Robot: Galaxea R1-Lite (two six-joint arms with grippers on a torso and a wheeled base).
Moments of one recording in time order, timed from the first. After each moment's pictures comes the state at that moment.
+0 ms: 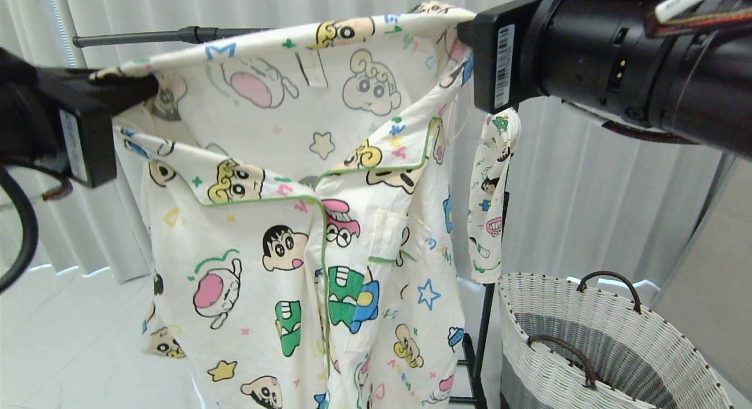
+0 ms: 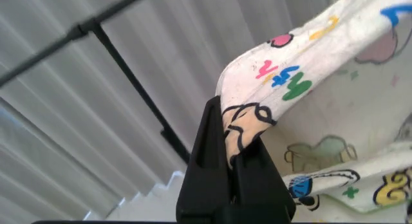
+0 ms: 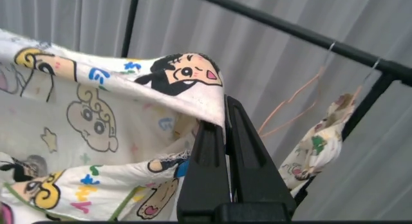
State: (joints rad) left arm -0.53 1.16 -1.13 -0.03 0.32 0.50; right arm 1.07 1.60 -1.51 -0.26 -0.51 -0.29
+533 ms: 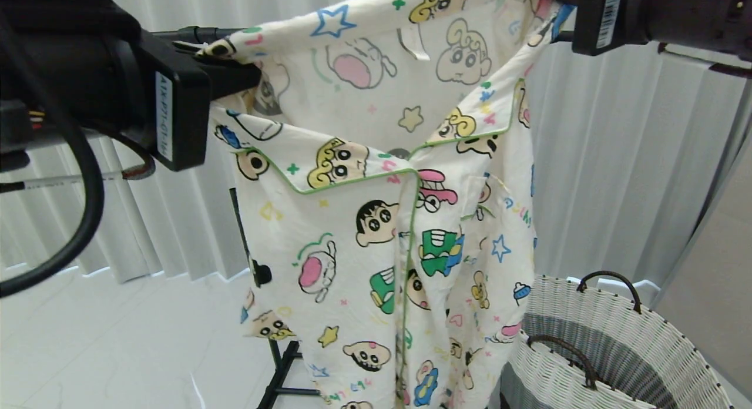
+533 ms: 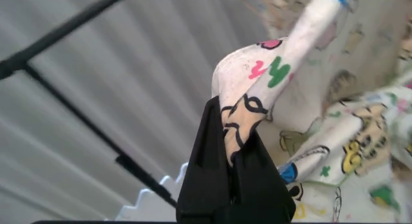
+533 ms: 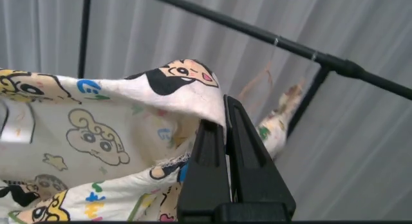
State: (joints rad) left arm -0.79 1.32 -1.37 0.19 0.34 0.44; right arm 0.97 1.51 -1.59 -0.08 -0.50 -0.29
